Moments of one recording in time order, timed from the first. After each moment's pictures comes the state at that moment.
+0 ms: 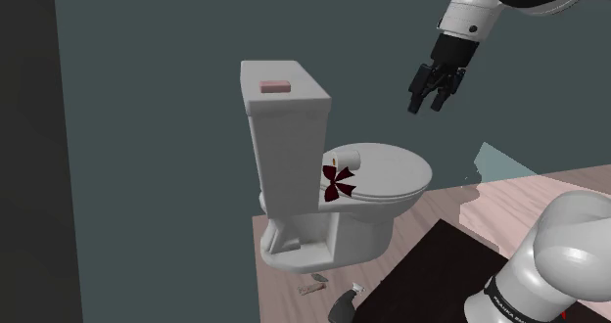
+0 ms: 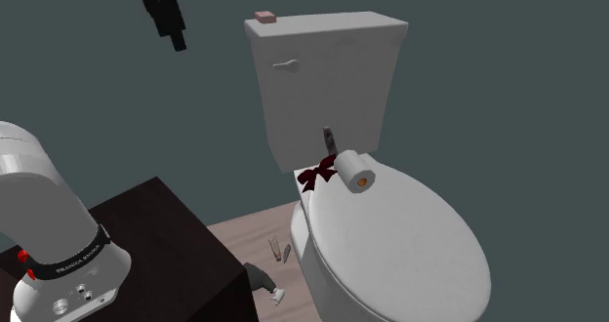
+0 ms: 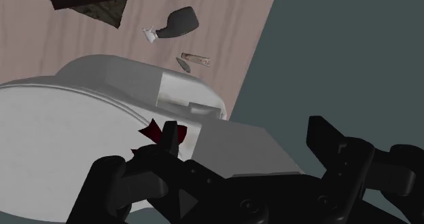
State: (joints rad) arm 0.01 -0.76 -0.03 -2.28 0.08 1.62 0.14
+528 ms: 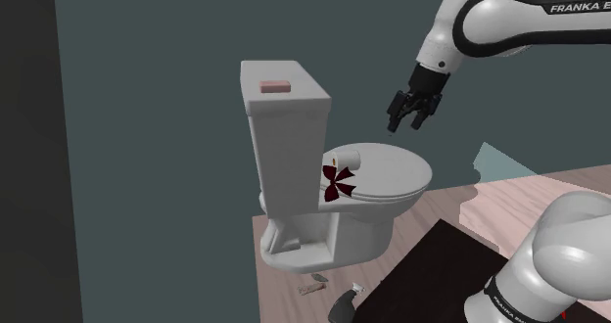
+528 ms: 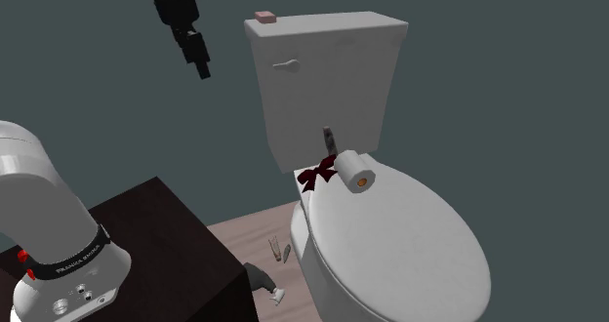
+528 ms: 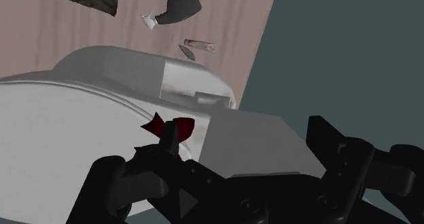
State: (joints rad) arm -0.01 -0.71 -0.02 -2.43 0.08 1.86 0.17
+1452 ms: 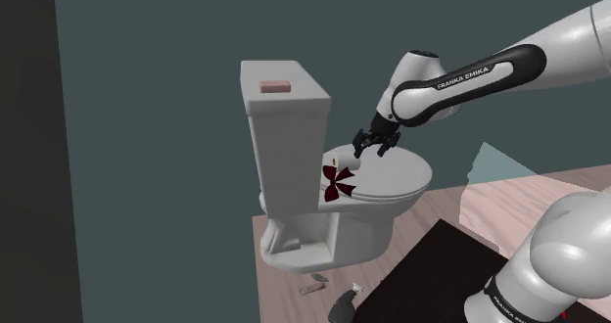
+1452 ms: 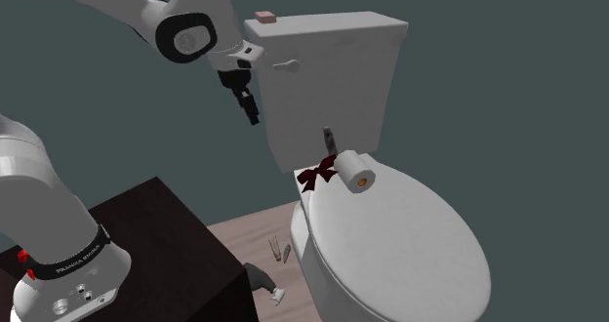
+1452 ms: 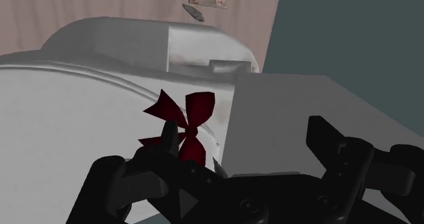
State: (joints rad) arm -0.05 -0.33 -0.02 -2.56 0.08 2.46 0.23
